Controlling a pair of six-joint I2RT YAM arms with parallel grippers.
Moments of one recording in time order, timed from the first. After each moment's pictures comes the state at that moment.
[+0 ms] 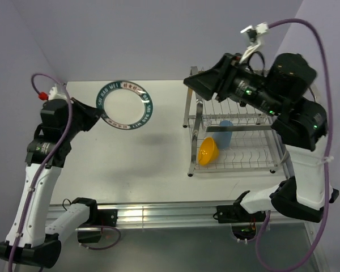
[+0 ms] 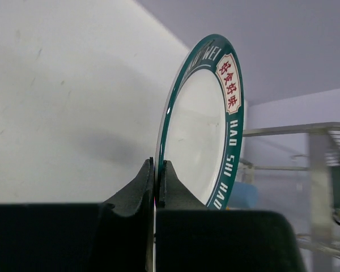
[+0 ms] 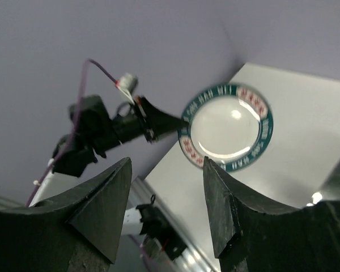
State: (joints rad) left arm -0.17 0.93 1.18 -0.66 0.03 -0.88; right arm 0.69 1.34 2.30 -0.92 -0.16 0.53
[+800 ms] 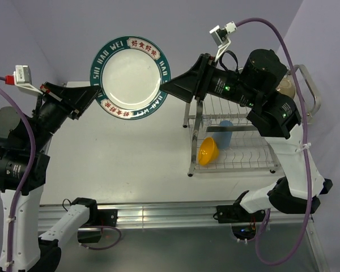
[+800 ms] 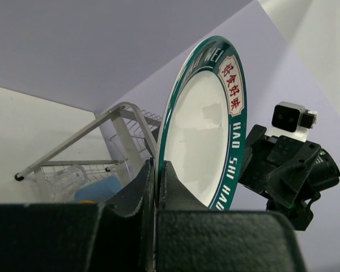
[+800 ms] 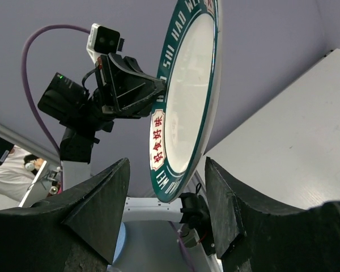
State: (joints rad) left arm -0.16 0.85 1.50 -0.43 0.38 -1.06; right arm 0.73 1.38 2.11 -0.65 -0.43 0.66
